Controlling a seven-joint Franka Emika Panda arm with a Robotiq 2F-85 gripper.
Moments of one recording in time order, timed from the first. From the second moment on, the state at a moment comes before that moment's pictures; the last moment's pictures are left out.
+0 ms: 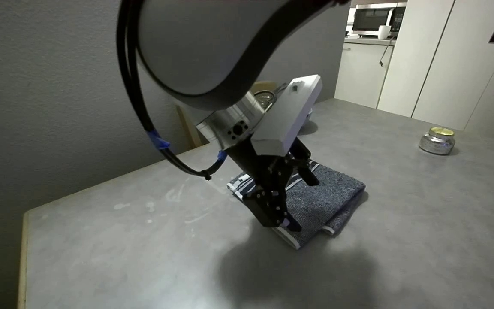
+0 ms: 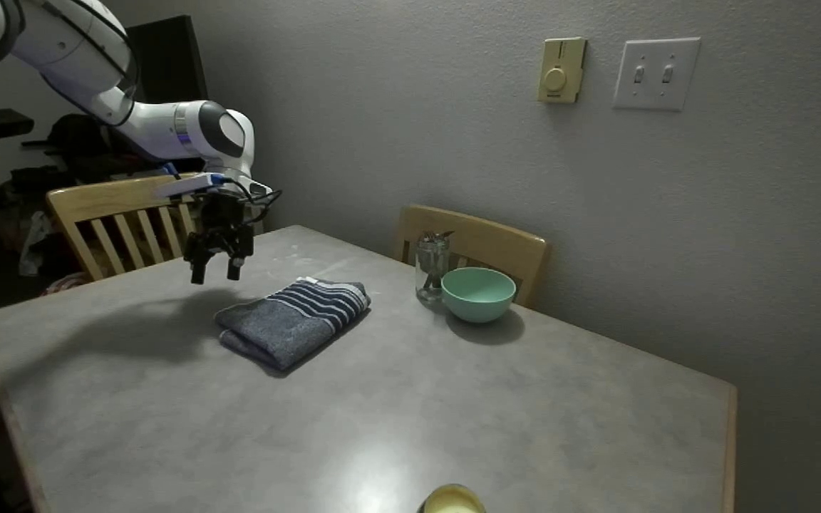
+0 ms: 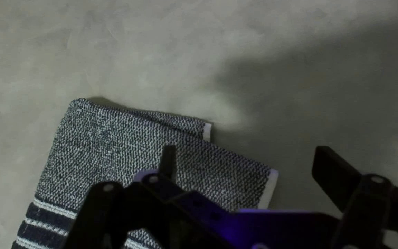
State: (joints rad) arm 0.42 0.91 0.09 -1.22 -0.22 1.49 0.25
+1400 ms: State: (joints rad) arm 0.46 0.94 0.00 -1.34 -0.26 1.89 0.70
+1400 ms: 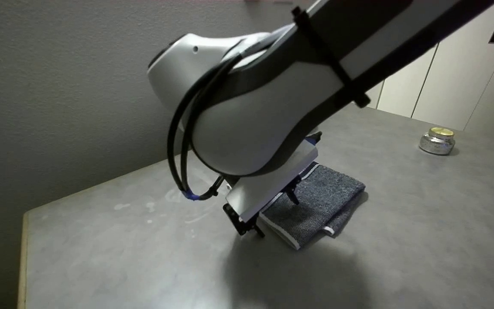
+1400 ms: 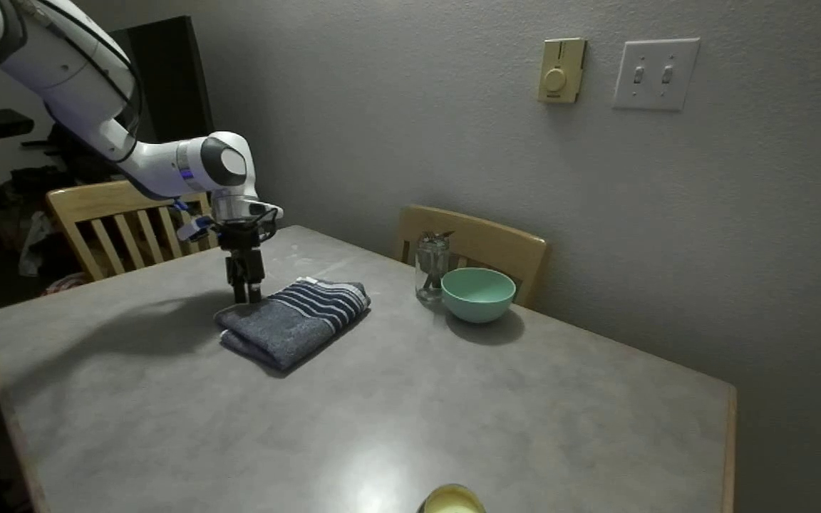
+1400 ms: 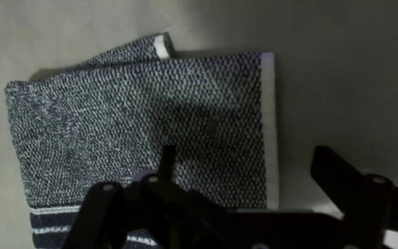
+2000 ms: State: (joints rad) arm 0.43 0.94 0.05 -1.34 -0.16 1.74 0.52
